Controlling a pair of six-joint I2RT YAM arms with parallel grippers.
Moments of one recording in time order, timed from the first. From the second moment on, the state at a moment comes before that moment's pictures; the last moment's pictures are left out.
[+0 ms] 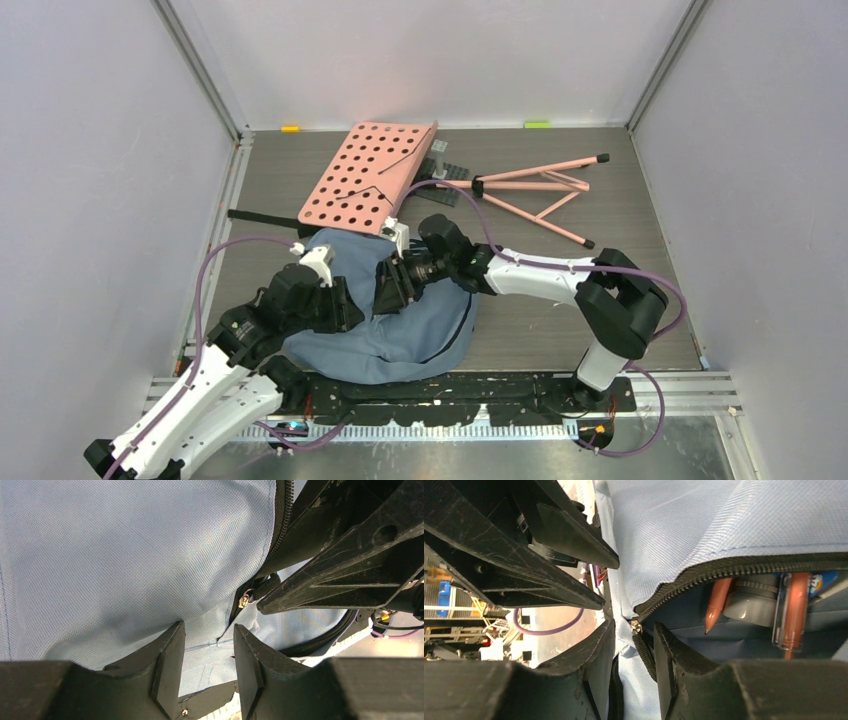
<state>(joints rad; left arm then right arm) -0.66 0.58 0.67 -0.85 0.04 -0.63 0.93 1.68 1.01 0.17 -0.72 0.52</state>
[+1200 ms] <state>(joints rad) -0.66 0.68 0.67 -0.79 0.18 -0.56 0.99 1.42 0.81 0.12 -0.37 0.48</state>
